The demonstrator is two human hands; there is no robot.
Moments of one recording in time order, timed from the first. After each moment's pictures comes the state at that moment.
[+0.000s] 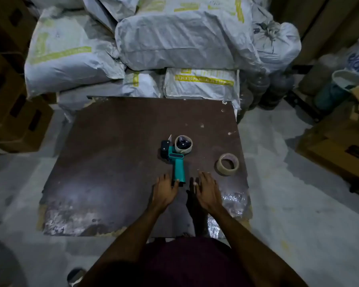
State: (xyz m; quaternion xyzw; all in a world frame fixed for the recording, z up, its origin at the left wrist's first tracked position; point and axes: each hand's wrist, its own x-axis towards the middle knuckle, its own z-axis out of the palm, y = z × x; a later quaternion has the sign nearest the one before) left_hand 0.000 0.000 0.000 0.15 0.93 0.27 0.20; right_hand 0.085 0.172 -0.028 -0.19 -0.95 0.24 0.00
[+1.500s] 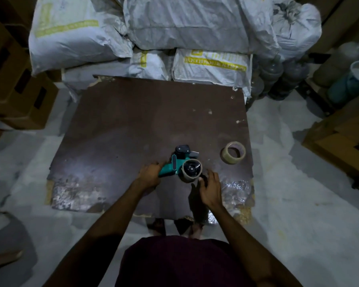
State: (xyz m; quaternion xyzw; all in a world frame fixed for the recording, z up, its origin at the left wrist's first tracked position) left_hand -0.045 -0.069 -0.021 0.27 0.92 0.08 0.28; right_hand 0.117 0.144 -0.035 -0.28 -0.87 0.41 0.04
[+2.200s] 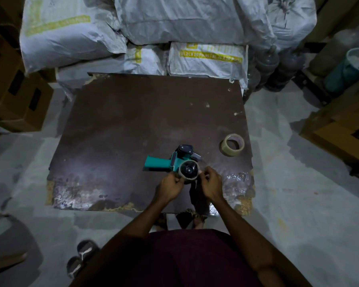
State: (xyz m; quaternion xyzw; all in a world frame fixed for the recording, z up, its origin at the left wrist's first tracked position) left_hand 0.048 -0.027 -0.028 0.06 0.88 0.35 0.32; right_hand 0.119 0.141 -0.041 -0.31 -0.83 0.45 0.06
